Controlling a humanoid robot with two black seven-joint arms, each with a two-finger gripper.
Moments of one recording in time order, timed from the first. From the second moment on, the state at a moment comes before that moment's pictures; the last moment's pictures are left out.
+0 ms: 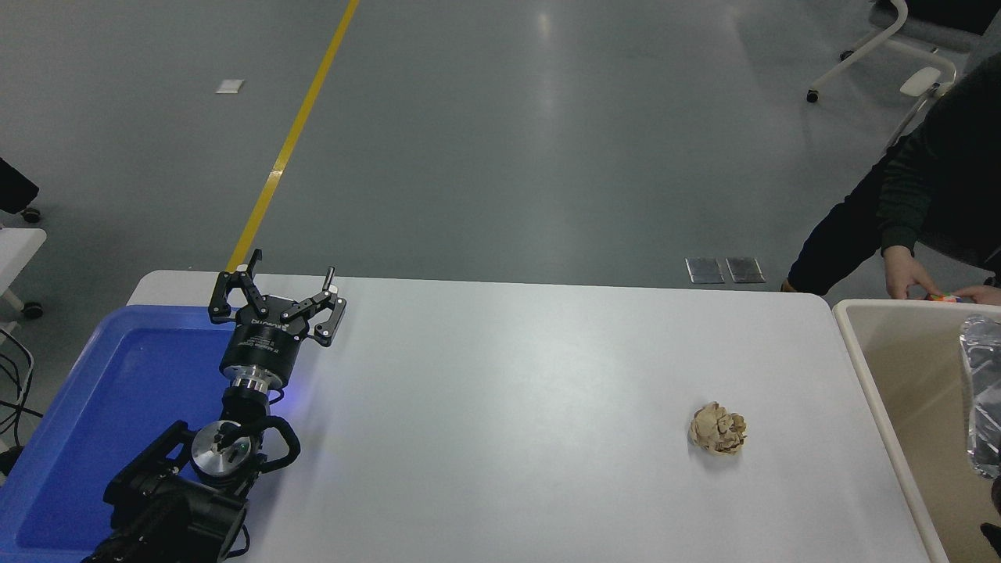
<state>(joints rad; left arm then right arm) -0.46 0.07 -1.19 -0.58 -0.22 -0.68 -0.15 0.45 -0.36 0.12 -0.06 -0.05 0.01 0.07</state>
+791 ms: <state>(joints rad) -0.46 0.07 -1.19 -0.58 -0.22 -0.68 -0.15 0.72 -0.61 -0.19 0.21 -0.12 0.03 0.11</state>
